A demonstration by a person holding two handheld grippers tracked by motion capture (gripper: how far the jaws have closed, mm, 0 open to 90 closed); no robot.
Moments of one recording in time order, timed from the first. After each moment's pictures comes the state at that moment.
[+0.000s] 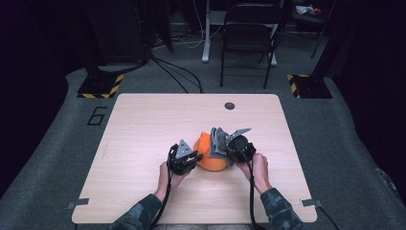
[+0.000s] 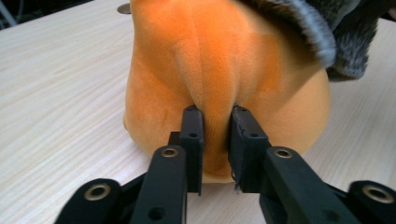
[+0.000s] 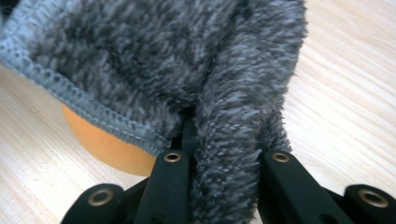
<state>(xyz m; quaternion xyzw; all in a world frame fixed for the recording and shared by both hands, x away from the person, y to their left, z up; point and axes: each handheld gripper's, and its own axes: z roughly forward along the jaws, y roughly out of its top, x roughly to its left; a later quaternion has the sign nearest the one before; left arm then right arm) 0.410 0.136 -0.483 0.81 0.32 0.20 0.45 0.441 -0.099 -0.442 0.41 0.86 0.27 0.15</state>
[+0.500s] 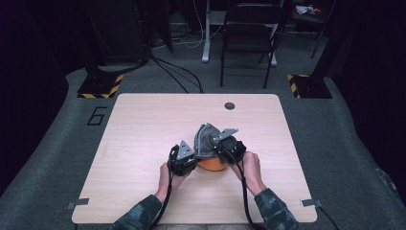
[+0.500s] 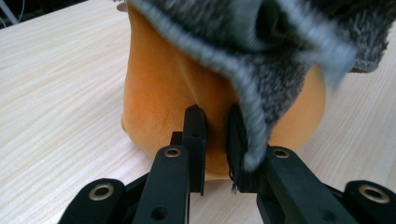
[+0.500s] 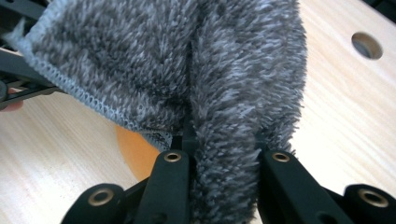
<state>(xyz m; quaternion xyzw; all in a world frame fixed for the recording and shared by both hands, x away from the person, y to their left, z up) 0.408 0.135 -0.485 0.81 0.32 0.19 0.45 0.426 -0.065 -0.422 0.35 0.87 0.28 0.20</state>
